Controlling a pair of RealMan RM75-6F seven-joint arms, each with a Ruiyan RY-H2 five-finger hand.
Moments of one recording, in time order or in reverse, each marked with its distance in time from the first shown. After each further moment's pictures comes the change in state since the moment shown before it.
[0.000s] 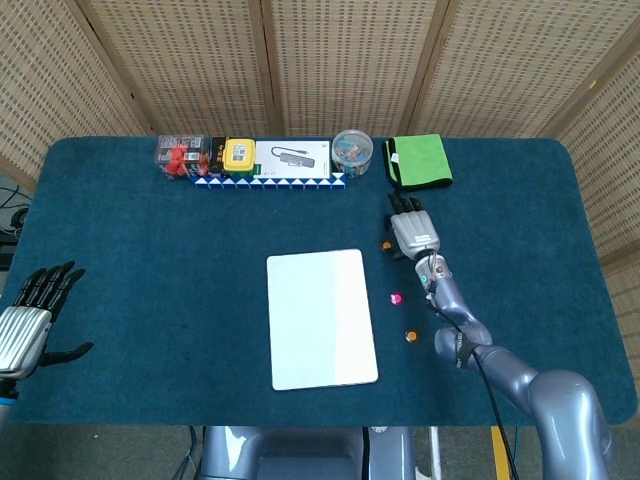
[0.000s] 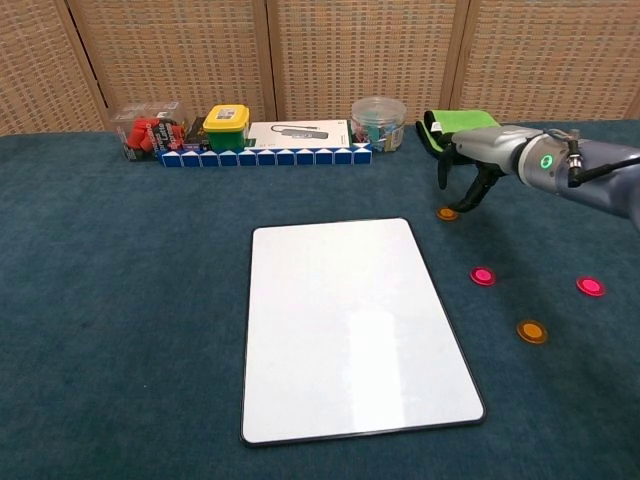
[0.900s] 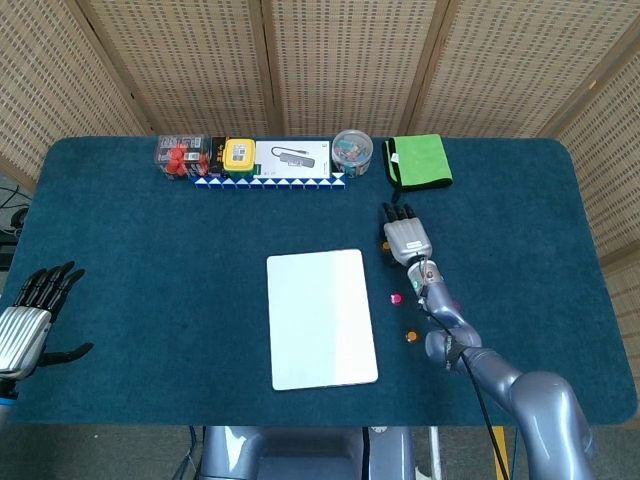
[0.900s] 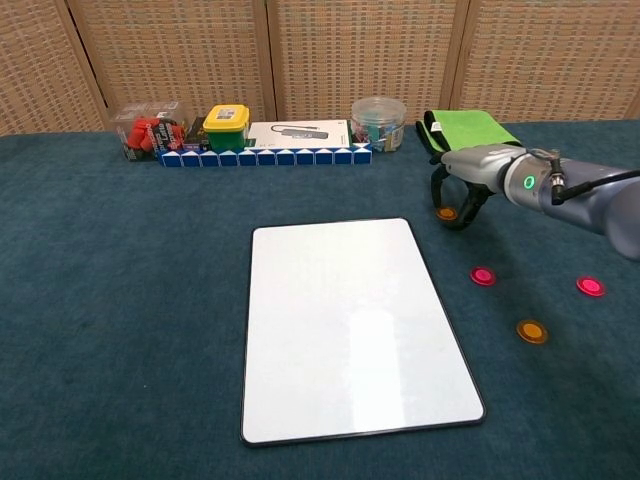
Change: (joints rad) left arm 0.000 0.004 0.001 -0.002 0.000 -0.002 -0.014; right arm 0.020 -0.065 -0.030 0.071 0.025 -0.019 -0.056
